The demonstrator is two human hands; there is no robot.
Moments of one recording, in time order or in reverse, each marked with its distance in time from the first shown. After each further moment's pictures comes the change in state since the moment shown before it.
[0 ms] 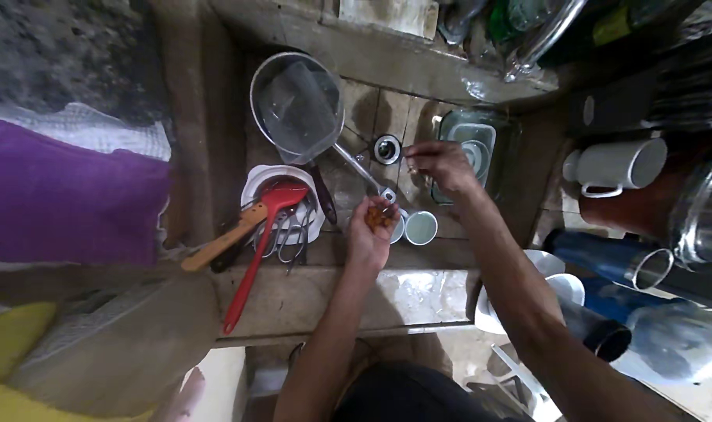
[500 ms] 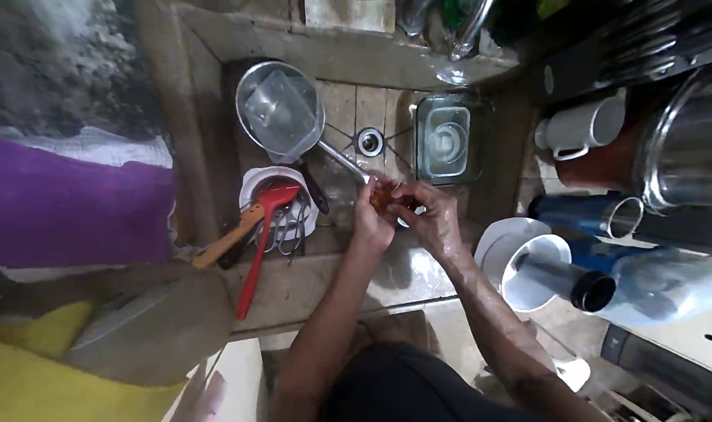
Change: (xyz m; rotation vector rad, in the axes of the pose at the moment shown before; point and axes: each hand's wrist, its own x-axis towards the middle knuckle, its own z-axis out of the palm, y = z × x) left_hand -0.006 -0.007 0.021 0.033 -0.161 -0.068; right_hand -0.163 -0.010 0.060 -0.417 0.243 -0.557
